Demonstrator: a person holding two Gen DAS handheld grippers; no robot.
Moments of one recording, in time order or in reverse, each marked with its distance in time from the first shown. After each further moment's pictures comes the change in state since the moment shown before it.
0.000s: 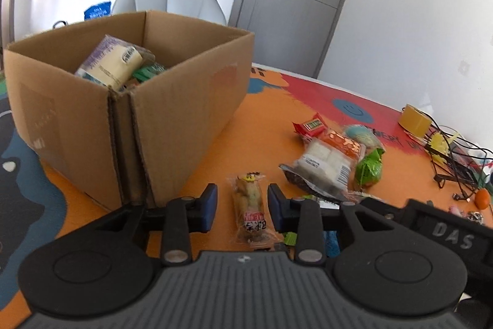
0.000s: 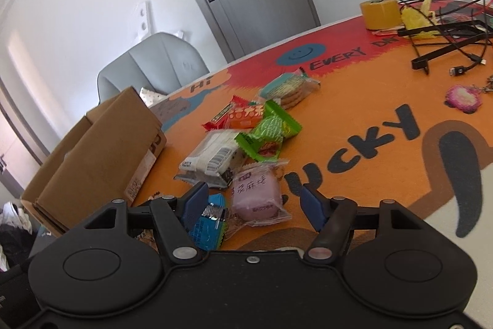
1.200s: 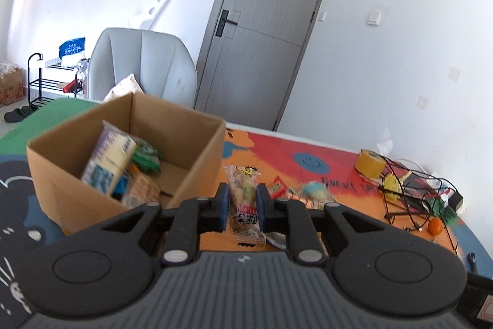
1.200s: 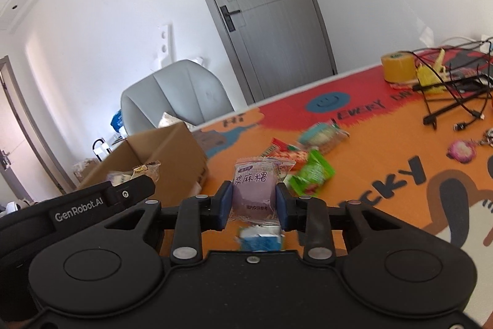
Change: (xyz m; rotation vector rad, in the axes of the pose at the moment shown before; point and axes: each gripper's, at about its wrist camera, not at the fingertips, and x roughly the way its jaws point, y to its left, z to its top) left arm -0.069 0.008 0.051 0.030 -0.157 -0.132; right arm -0.052 0.051 0.016 -0.074 -0.137 0.022
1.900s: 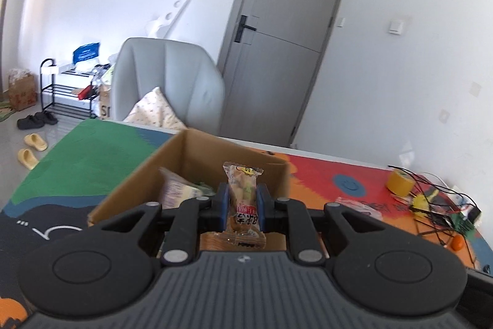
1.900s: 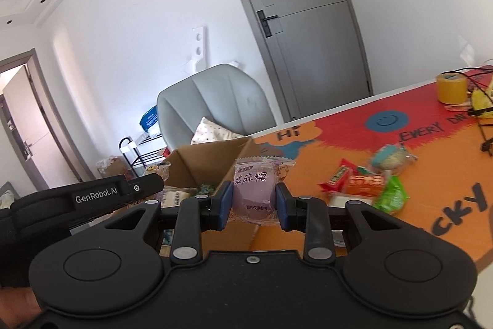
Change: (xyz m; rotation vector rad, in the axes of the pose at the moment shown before) left arm 0.008 0.074 0.051 -0.004 0.003 0.052; right arm 0.029 0.061 0.015 -0.056 -0.011 0.105
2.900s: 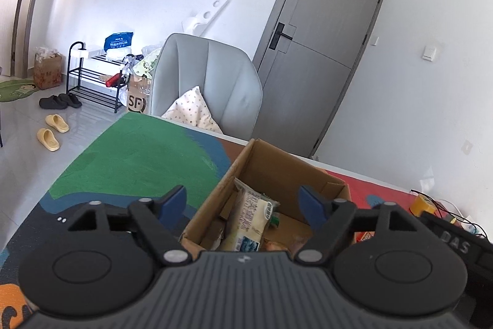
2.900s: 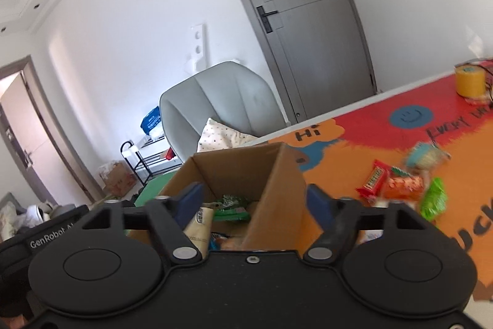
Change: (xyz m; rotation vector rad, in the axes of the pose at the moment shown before) left arm -0.013 0.066 0.013 -0.113 -0.010 0.056; right arm 0.028 0.030 0.007 0.056 0.008 -0.002
